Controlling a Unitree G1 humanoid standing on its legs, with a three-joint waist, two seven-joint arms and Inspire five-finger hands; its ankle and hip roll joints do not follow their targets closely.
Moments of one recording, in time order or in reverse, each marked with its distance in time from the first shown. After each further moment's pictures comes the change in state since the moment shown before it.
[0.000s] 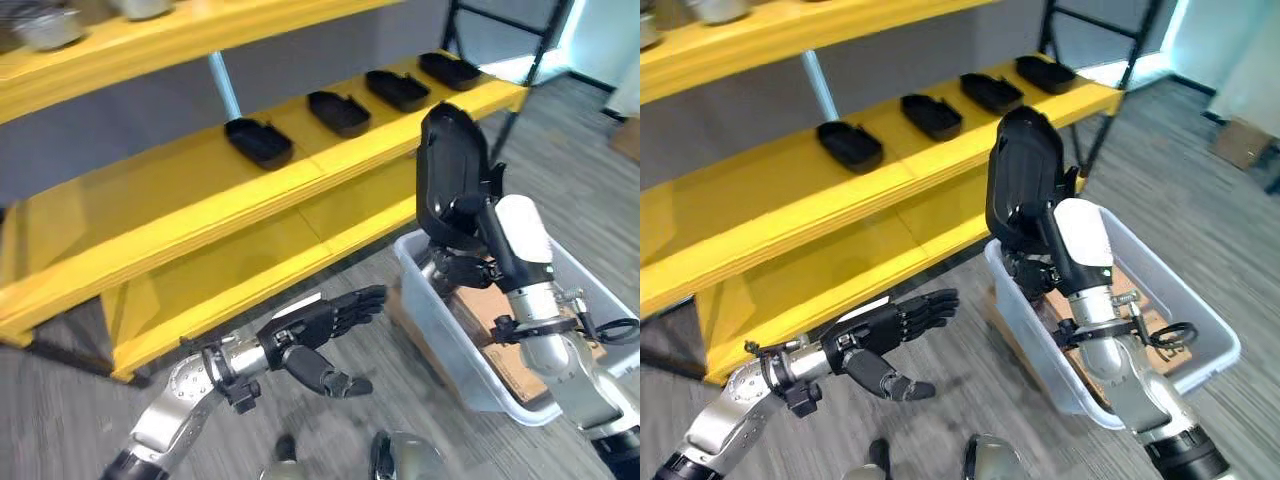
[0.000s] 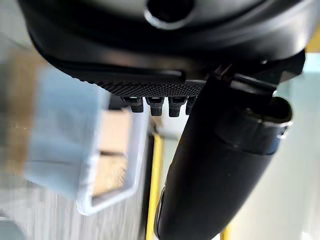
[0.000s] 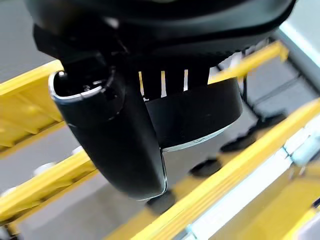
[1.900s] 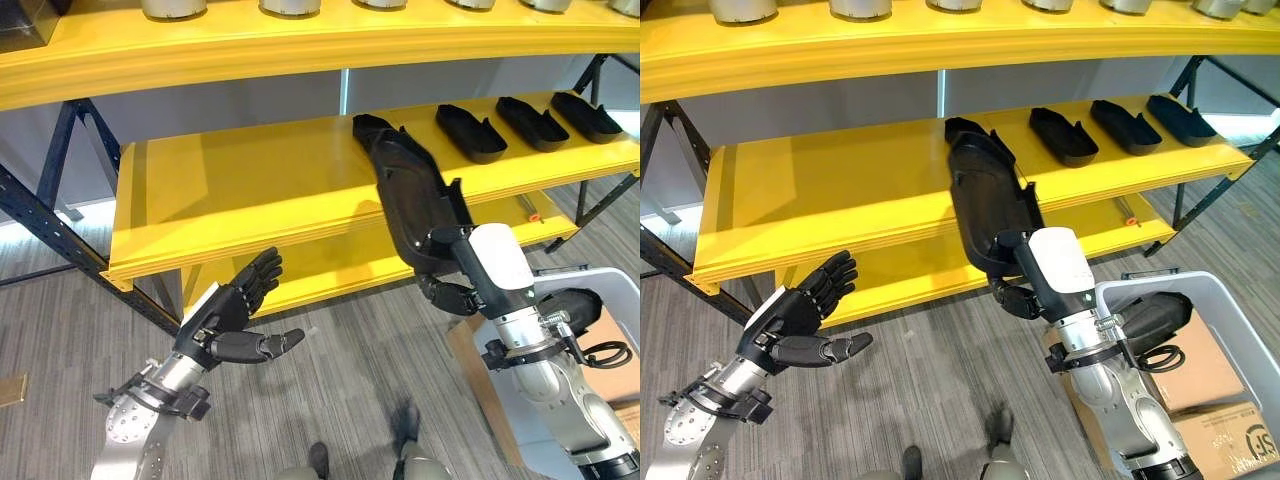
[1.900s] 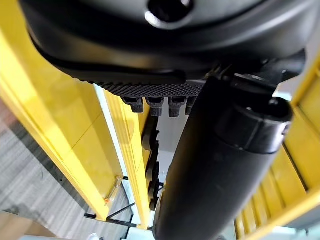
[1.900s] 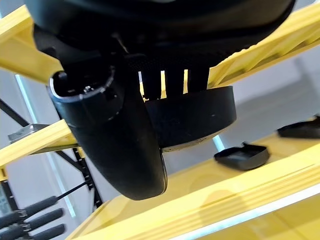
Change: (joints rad) left arm 0.147 -0.147 0.306 0.115 -0.050 -0.194 0.139; right arm 0.120 0.111 -0.041 -0.064 -0.202 -0.116 0.091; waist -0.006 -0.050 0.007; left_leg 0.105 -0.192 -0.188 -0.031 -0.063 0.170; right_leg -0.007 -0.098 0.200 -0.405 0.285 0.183
